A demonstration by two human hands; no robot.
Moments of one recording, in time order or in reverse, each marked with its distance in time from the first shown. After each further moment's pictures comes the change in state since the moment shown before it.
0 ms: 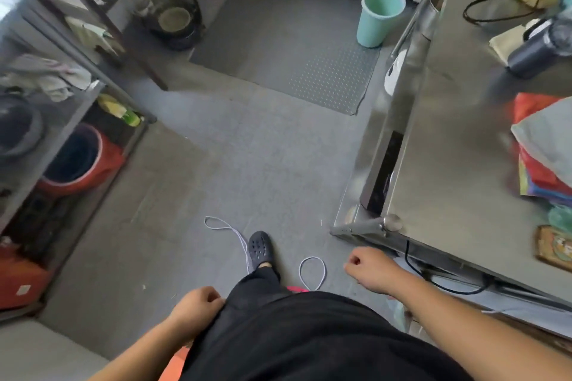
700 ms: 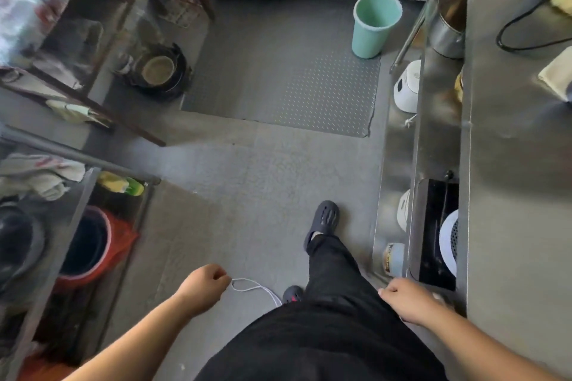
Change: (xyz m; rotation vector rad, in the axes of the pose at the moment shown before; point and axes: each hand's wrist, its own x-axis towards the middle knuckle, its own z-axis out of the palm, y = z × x) left_hand 0.161 0.120 -0.269 0.058 0.065 0.074; right_hand 0.136 -0.078 -0.092 0.208 -0.013 0.238
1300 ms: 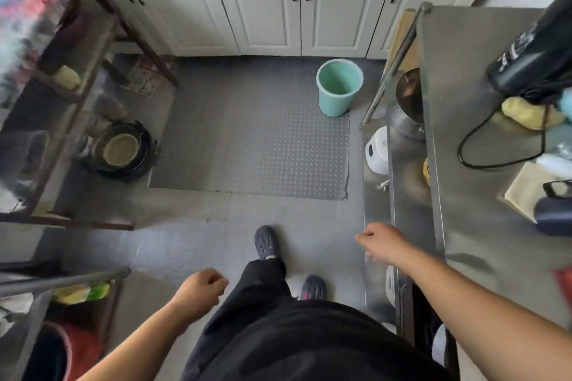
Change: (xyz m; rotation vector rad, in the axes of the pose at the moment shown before) left_hand 0.124 0.267 -0.173 -0.051 0.012 0.084; right_hand 0.122 -0.166 -0.343 0.229 0.232 -0.095
